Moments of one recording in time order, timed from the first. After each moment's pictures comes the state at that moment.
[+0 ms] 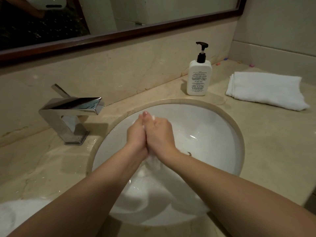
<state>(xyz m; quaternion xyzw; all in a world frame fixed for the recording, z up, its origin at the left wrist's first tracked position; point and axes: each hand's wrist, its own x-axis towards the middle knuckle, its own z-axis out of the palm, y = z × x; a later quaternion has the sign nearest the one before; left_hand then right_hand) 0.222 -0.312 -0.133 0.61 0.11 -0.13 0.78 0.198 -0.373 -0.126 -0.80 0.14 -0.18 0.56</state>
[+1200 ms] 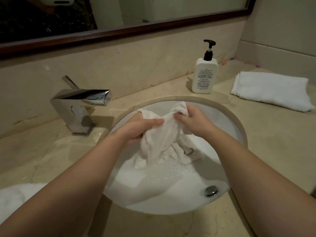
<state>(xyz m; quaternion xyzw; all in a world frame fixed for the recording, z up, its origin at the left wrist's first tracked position) 0.250 -0.266 -0.129 0.77 -0.09 -0.23 0.58 0.198 -0.472 -0.134 -0.86 0.02 -0.09 0.51</state>
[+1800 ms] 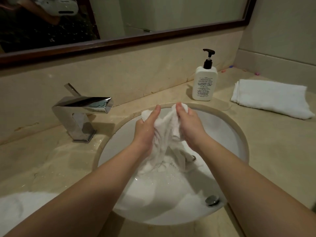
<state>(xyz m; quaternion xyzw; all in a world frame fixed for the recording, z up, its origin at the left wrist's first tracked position) 0.229 -0.301 -0.130 0.62 0.01 -0.13 0.78 0.200 -0.433 -0.122 -0.66 0.14 -0.11 0.73</state>
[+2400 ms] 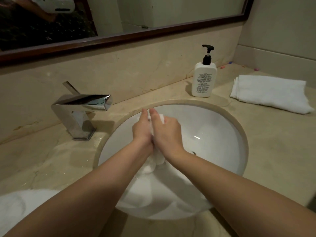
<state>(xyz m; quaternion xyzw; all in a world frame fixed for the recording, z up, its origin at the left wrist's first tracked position) 0.232 -0.314 -0.143 0.59 0.13 -0.13 0.79 0.186 -0.374 -0.119 -0.76 0.16 -0.19 0.60</state>
